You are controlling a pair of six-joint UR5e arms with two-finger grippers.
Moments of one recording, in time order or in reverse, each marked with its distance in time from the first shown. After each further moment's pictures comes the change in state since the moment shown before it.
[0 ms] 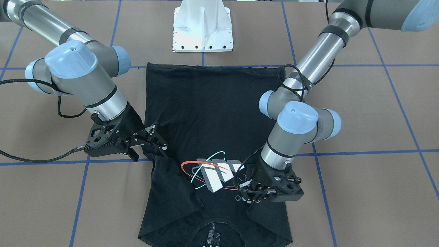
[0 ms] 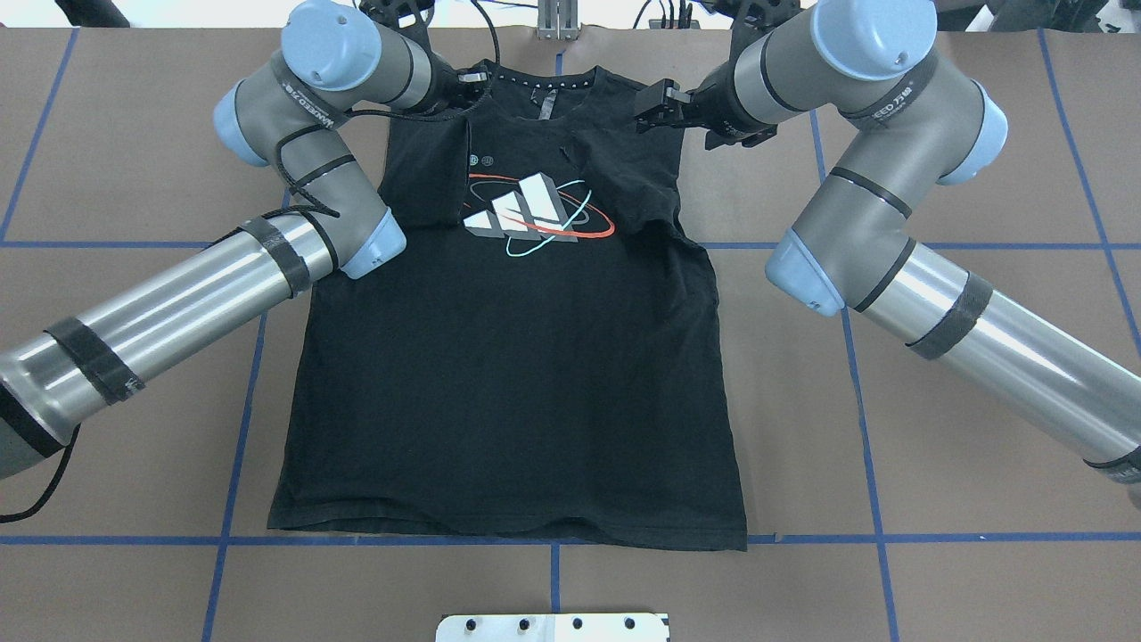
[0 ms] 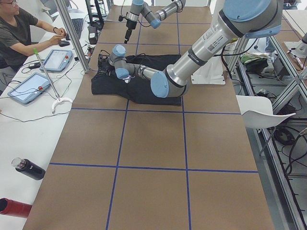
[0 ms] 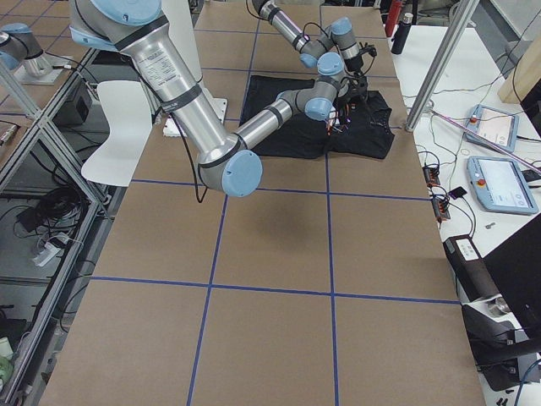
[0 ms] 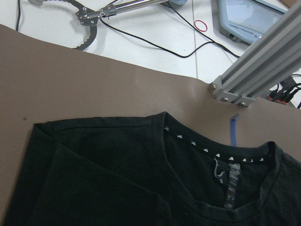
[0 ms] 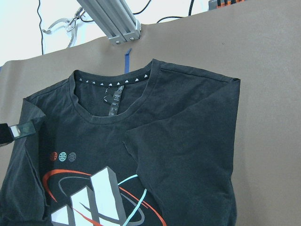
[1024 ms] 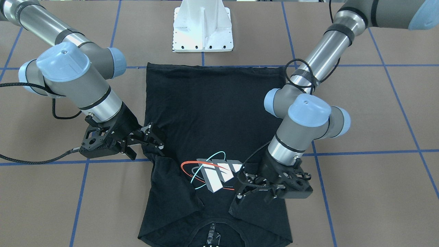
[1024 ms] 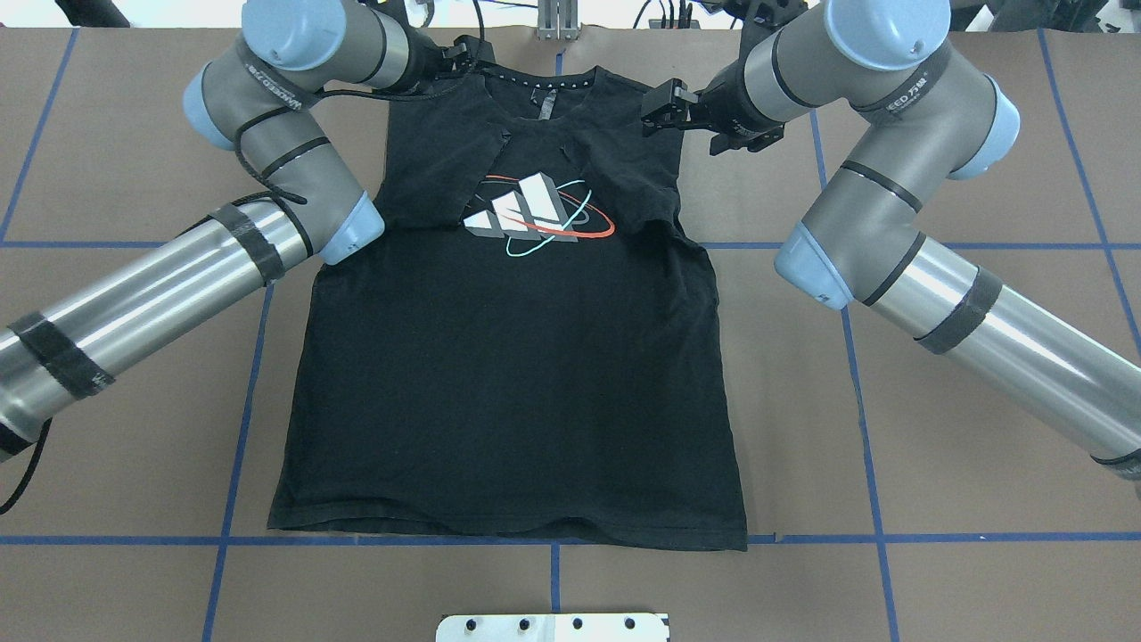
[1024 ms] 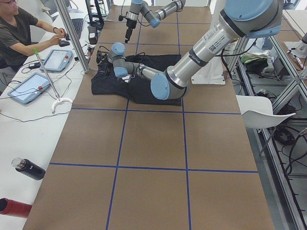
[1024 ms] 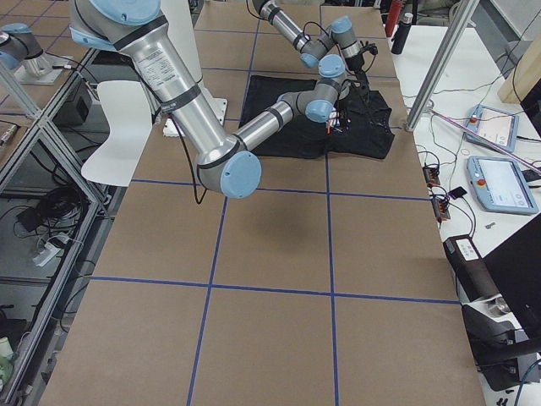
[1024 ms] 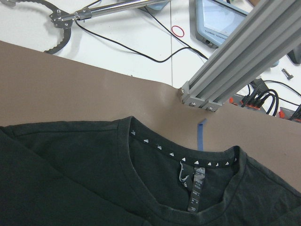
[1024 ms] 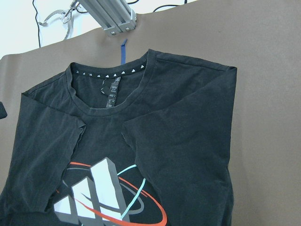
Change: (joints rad) left arm -0.051 0.095 -0.152 -0.030 -0.081 -0.006; right arm 0.019 -0.010 0.006 0.000 0.095 0.027
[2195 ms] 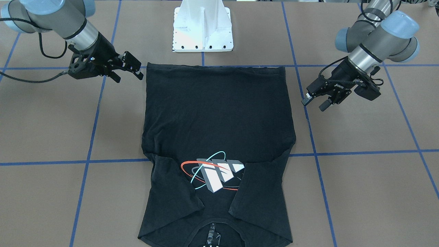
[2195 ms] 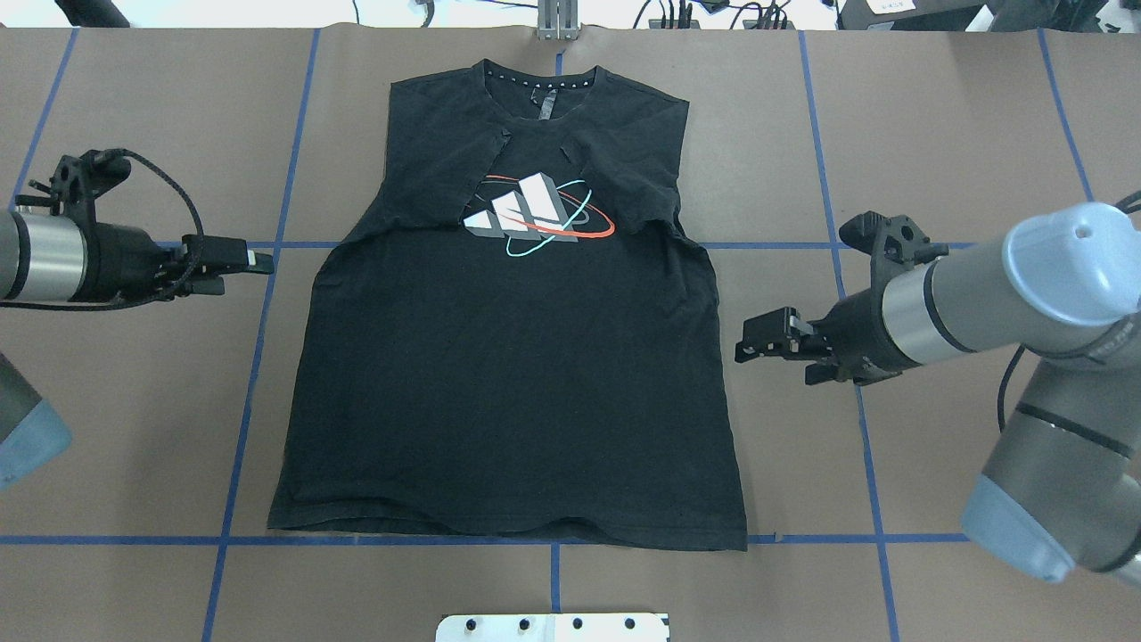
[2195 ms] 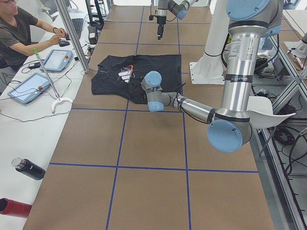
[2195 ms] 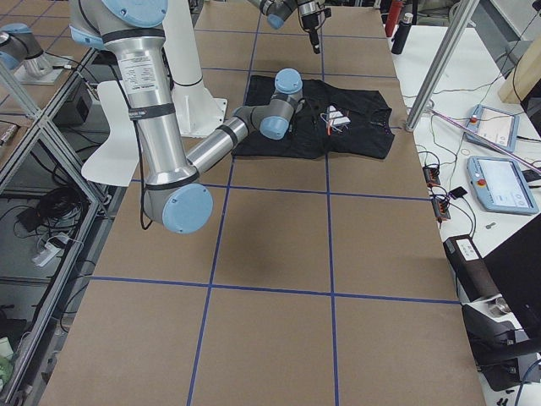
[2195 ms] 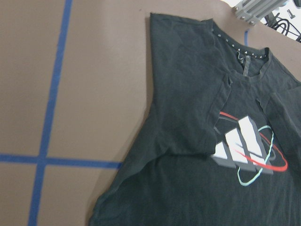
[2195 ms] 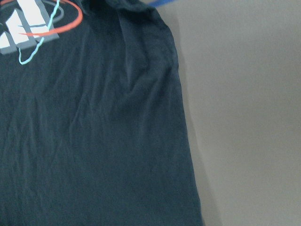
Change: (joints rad) left arm 0.068 0.814 -0.715 -0.180 -0.183 -0.159; right arm -0.259 -0.558 0.572 -0.053 0.007 0.228
